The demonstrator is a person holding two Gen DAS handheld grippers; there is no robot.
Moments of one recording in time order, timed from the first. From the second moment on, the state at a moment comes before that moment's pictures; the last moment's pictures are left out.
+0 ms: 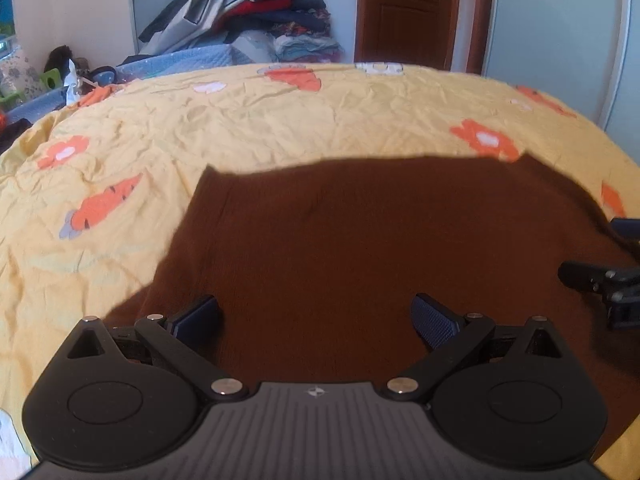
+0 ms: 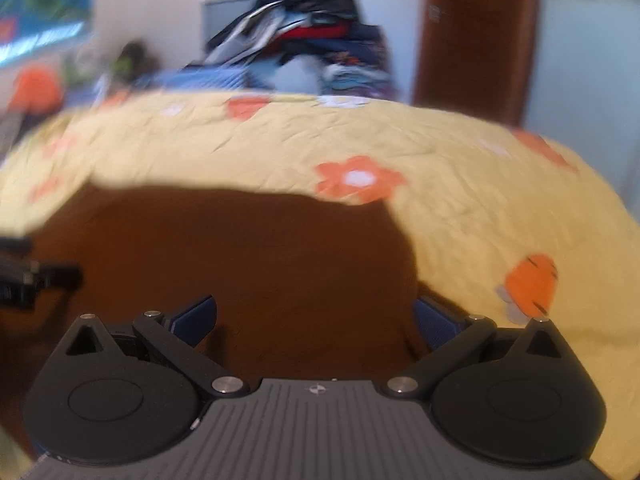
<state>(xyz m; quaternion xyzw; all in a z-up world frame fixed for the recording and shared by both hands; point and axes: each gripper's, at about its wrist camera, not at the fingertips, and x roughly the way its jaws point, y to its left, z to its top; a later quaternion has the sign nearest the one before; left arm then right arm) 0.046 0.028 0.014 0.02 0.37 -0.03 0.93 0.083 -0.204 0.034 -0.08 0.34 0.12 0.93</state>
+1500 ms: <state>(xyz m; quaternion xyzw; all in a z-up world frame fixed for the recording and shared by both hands) -0.025 0.029 0.008 0.03 0.30 -0.02 0.95 0.019 -0.220 0.017 -0.04 0.30 0.16 0.94</state>
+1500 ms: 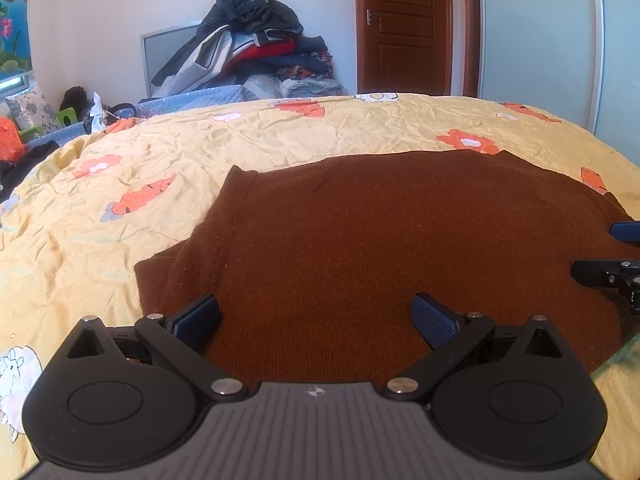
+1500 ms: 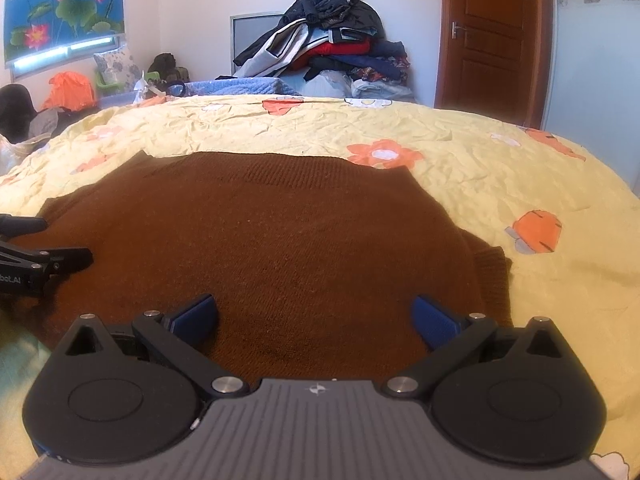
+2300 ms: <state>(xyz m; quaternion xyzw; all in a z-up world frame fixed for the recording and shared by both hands) -0.027 0.030 0.009 0.03 0.30 -0.02 0.95 0.020 -0.220 0.017 -0.05 0.30 0.15 0.94</state>
